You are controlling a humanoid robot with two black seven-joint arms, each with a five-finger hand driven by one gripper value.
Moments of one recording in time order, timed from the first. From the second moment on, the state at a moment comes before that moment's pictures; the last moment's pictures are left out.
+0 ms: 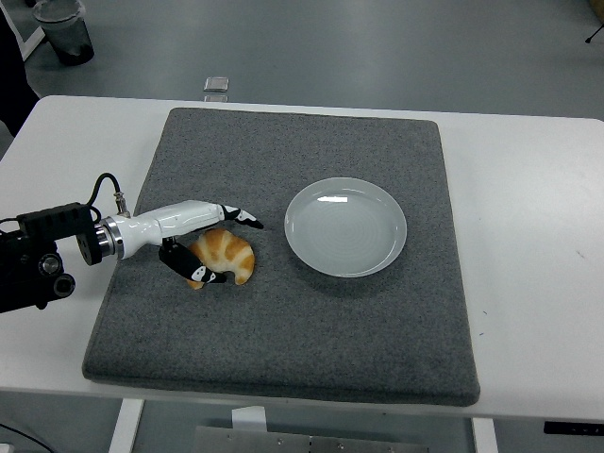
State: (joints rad) left arm -0.93 0.79 0.05 -1.38 1.18 0.22 -0.36; right arm 0.03 0.00 -0.15 0.15 0.04 -0.02 -0.06
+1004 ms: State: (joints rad) left arm -0.96 0.83 -0.06 -1.37 1.18 0.22 -0.43; right arm 0.03 0.00 -0.15 0.15 0.04 -0.02 -0.06
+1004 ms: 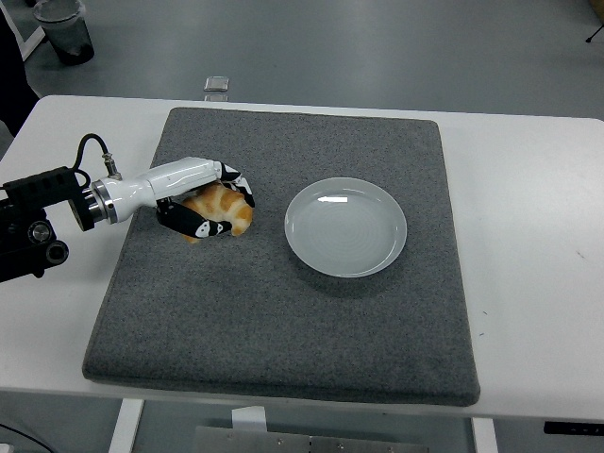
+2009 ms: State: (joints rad) left arm -1.29 1.00 -0.16 -1.35 1.18 0.07 -0.44; right arm 0.03 0.00 -0.15 0.15 0.04 -0.02 -0.06
